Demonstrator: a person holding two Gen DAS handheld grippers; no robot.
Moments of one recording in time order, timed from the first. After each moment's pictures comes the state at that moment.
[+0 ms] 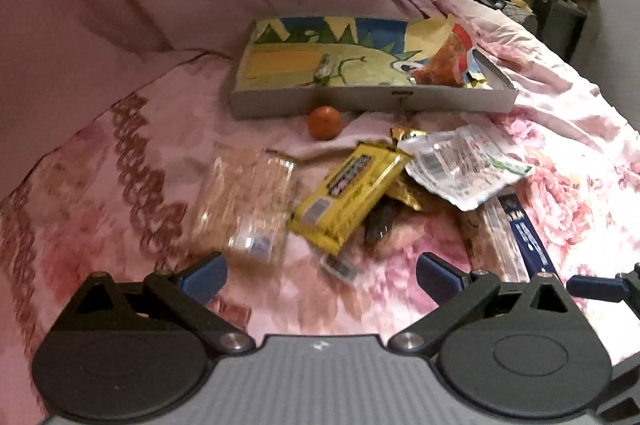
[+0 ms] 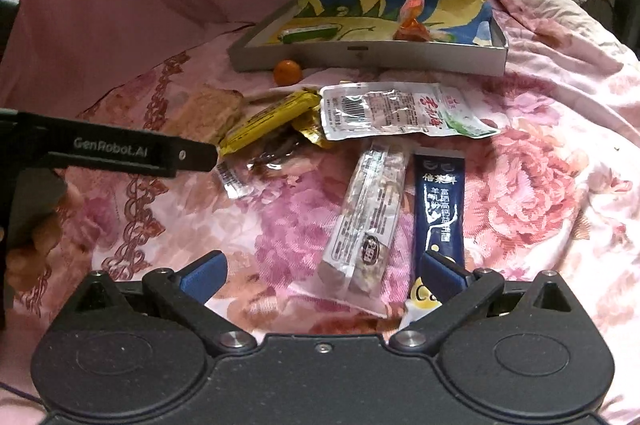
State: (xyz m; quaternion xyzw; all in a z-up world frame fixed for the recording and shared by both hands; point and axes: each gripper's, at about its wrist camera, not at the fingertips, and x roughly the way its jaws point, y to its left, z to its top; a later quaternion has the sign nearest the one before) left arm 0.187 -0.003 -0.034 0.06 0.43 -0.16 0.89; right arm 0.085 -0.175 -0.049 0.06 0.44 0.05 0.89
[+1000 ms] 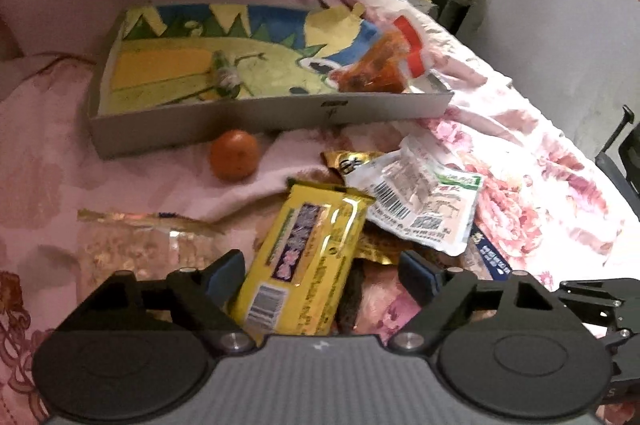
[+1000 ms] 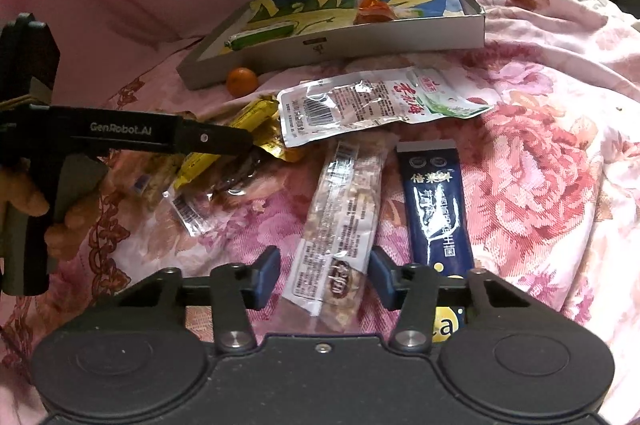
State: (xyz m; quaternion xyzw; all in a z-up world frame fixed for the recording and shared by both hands) left arm 0.280 -0.006 -0.080 0.02 0.44 -0.37 0.82; right arm 0.115 -0.184 -0.077 0.12 0.44 0.00 0.89
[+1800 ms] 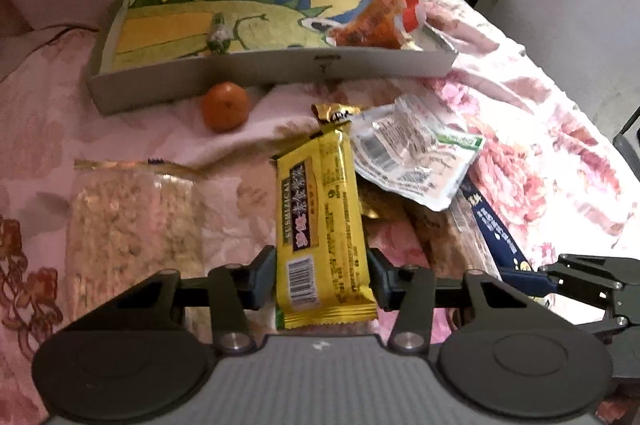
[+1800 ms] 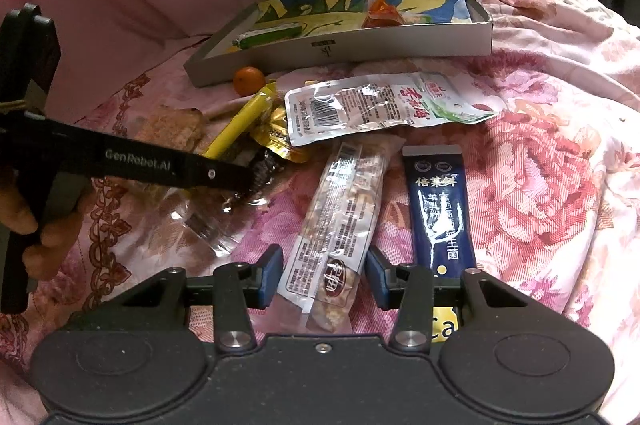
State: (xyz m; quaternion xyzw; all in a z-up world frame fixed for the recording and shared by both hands) left arm 0.254 -0.020 -0.077 0.04 0.48 -0.34 0.81; right arm 0.112 -0.184 -0.077 0.11 0.43 0.01 0.89
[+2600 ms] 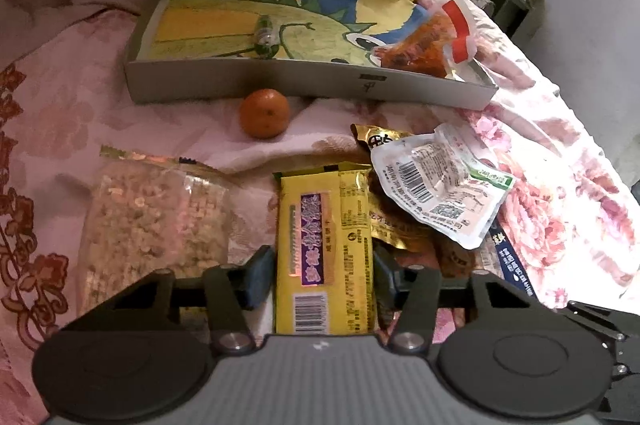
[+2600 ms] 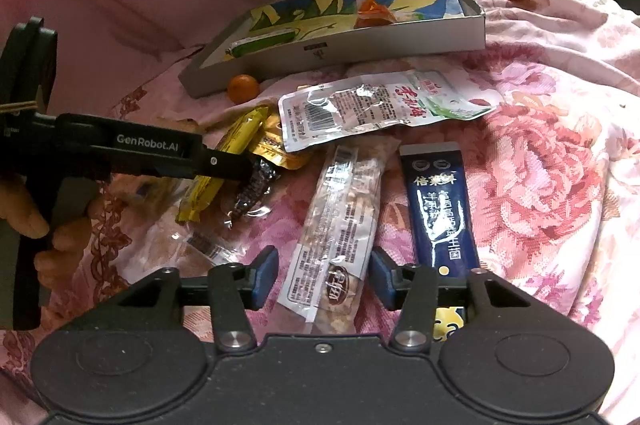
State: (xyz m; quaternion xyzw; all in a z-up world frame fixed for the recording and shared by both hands) left arm 0.268 -0.014 -0.082 -0.01 0.49 -0.29 0.82; right arm 0.116 -0.185 -0.080 0.14 0.42 0.00 0.89
